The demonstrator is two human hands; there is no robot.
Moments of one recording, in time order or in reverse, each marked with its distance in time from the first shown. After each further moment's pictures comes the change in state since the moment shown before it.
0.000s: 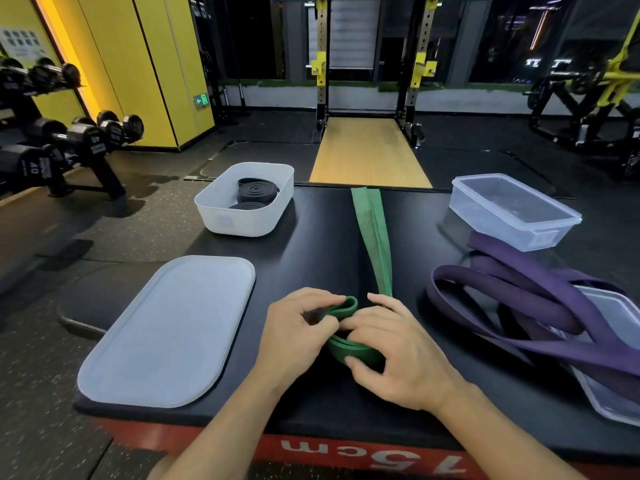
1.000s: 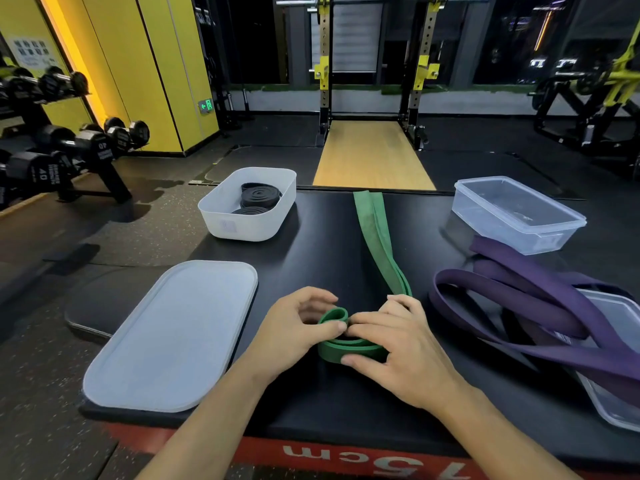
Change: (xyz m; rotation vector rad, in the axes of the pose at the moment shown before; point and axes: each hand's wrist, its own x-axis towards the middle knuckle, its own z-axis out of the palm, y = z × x) left_hand 0.012 0.003 -0.017 -0.088 -0.240 -0.213; right_hand 0.000 0.008 0.004 -0.066 0.031 0.098
